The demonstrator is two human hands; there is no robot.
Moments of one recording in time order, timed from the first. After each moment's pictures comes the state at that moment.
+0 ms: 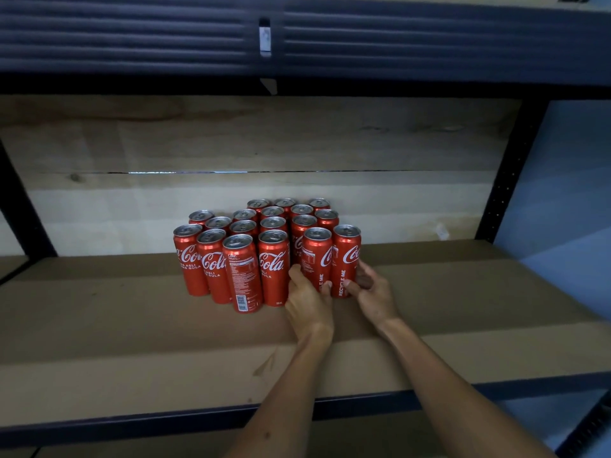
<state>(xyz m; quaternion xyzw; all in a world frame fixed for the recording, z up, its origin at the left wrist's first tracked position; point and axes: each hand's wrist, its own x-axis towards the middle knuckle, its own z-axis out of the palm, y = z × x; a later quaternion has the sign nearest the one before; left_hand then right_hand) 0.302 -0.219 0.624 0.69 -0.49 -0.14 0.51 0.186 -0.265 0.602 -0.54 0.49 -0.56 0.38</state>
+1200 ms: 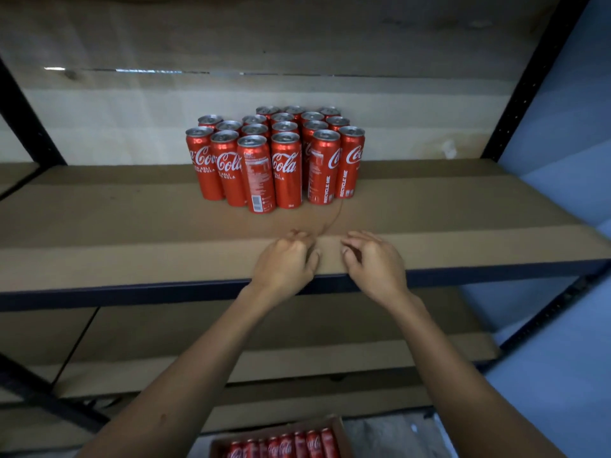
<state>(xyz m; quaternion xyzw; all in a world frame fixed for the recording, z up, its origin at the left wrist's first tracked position) 0.393 -0.117 0.588 0.56 -0.80 -0.04 0.22 0.211 -0.114 0.584 -0.74 0.62 -0.28 0.05</state>
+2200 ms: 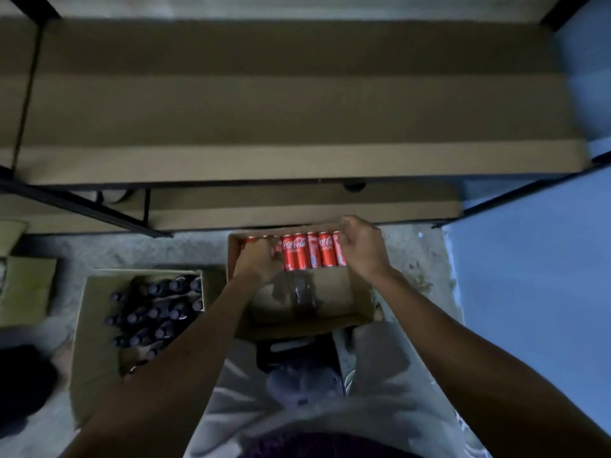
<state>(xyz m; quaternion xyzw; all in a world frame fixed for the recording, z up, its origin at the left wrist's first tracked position) 0.467 0.071 0.229 0.72 -0.57 -0.40 0.01 0.256 0.043 0.238 -0.62 0.69 -0.11 0.35</state>
